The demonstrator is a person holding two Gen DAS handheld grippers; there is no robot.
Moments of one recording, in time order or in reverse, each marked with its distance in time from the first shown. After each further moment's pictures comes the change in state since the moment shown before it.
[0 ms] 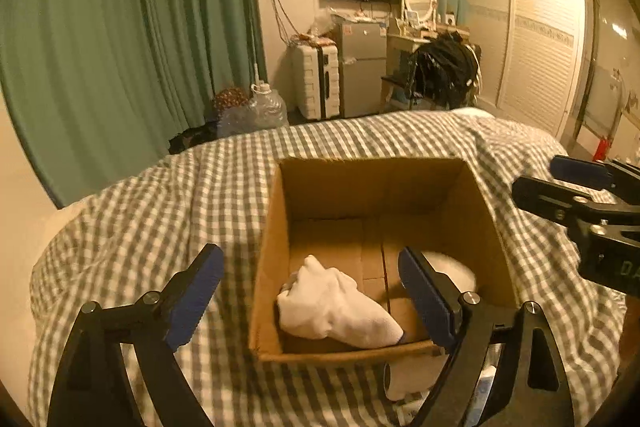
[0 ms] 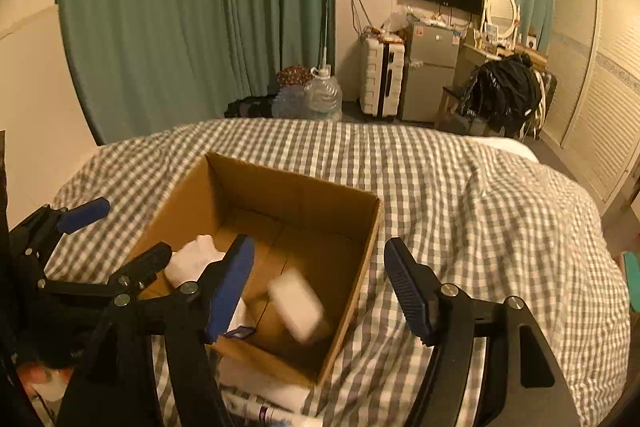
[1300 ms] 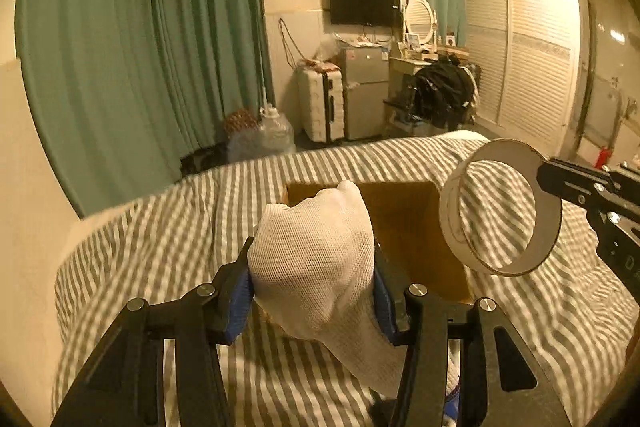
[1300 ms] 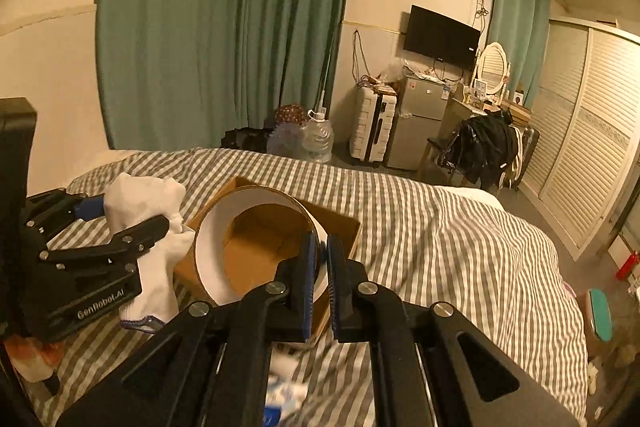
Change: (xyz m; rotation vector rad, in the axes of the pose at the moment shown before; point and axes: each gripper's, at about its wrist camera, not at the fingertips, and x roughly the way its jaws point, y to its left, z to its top) left arm -0.064 -0.015 0.007 0.009 -0.081 0.032; right arm -0.087 0.029 -0.002 -0.110 -0.137 -0.067
